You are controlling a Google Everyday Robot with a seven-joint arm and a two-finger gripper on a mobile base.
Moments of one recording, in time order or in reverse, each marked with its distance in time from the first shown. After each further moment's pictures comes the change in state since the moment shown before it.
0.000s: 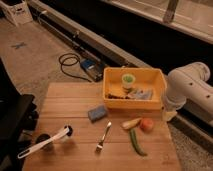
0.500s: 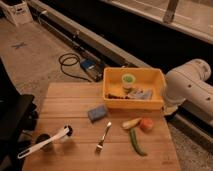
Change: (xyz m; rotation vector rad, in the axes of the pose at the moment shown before) arm -0.010 -0.038 -0.050 0.203 0.105 -0.145
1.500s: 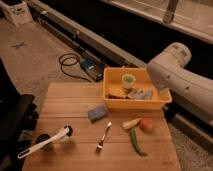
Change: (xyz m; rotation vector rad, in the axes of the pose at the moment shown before) arm -0.020 -0.077 -0.002 0.115 0.177 -0.246
